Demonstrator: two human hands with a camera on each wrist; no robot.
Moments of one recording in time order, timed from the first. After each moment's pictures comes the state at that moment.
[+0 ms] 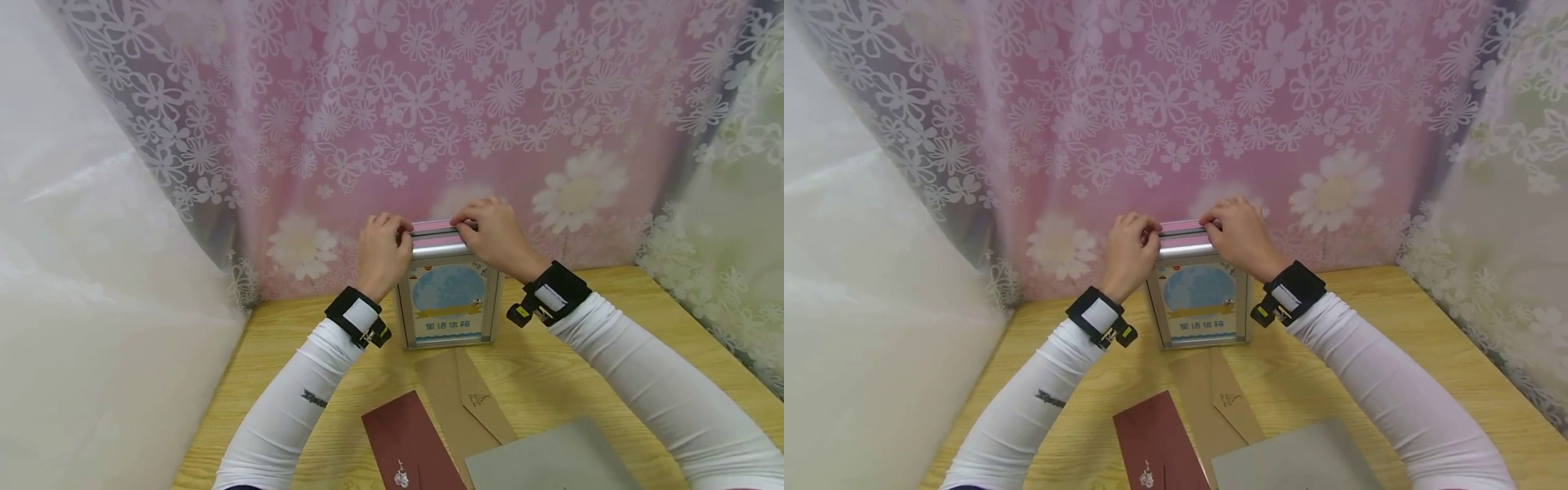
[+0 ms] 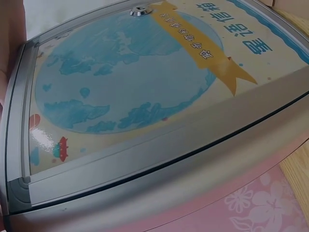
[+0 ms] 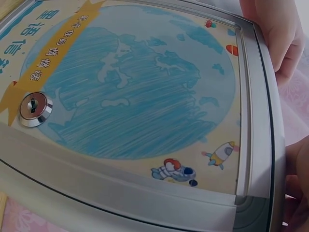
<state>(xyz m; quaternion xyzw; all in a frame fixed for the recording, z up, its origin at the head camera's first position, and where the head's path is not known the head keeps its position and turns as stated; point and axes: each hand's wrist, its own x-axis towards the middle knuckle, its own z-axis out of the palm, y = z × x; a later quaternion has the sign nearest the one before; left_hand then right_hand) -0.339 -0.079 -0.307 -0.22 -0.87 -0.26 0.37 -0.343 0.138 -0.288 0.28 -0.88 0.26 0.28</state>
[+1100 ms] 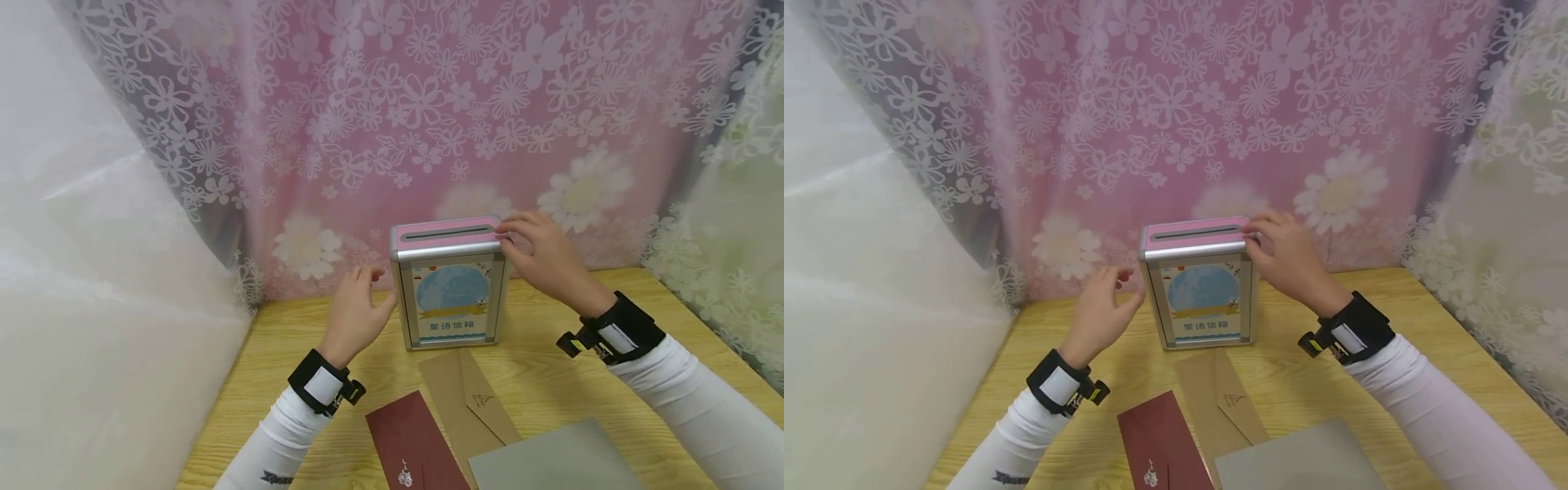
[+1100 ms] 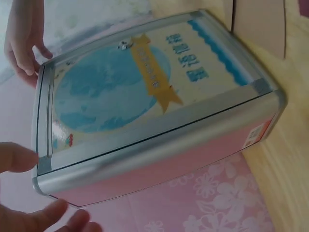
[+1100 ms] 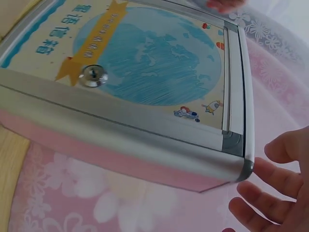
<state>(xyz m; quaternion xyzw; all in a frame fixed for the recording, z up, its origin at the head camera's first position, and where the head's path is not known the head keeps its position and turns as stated) -0.265 -0.132 -0.348 -0.16 -0.92 -0.27 0.22 -0.298 0.190 -0.303 0.28 -0.87 0.28 0.29</state>
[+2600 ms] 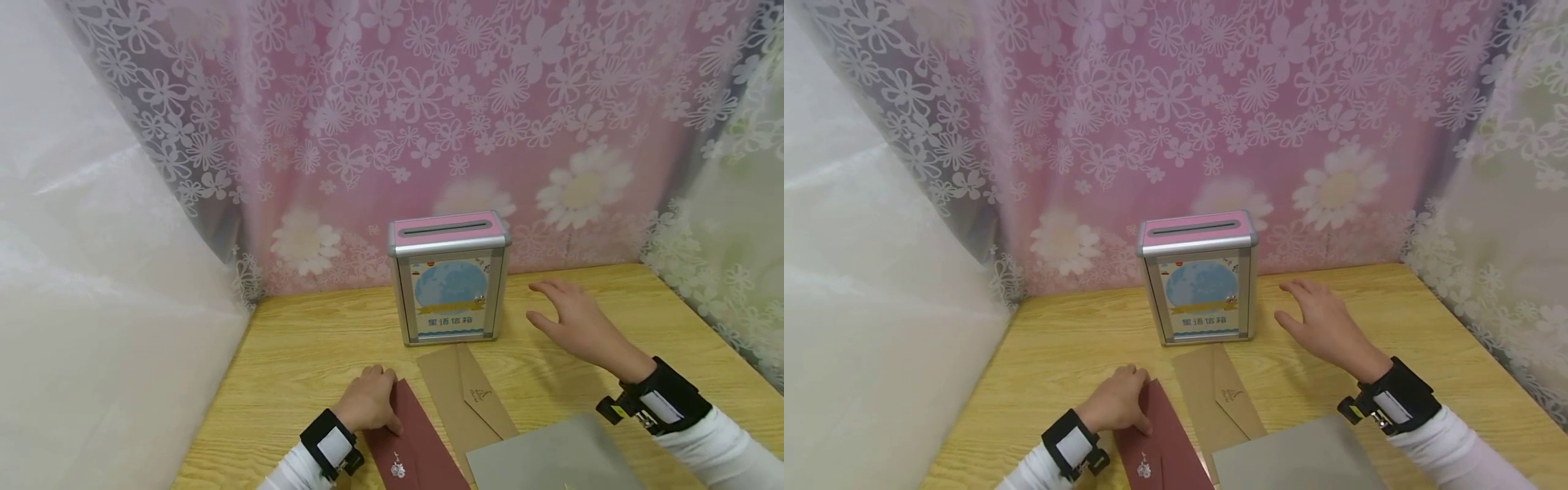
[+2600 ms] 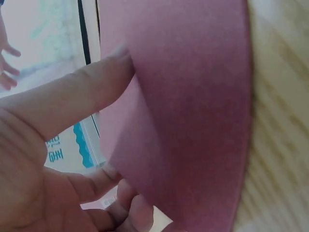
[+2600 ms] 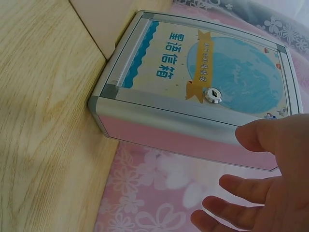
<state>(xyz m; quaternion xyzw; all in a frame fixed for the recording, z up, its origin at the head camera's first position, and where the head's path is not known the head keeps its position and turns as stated) -0.217 -0.136 -0.476 -0.19 -0.97 -0.12 -0.10 -0.250 0.238 -0.389 0.21 -0.94 0.22 0.13</state>
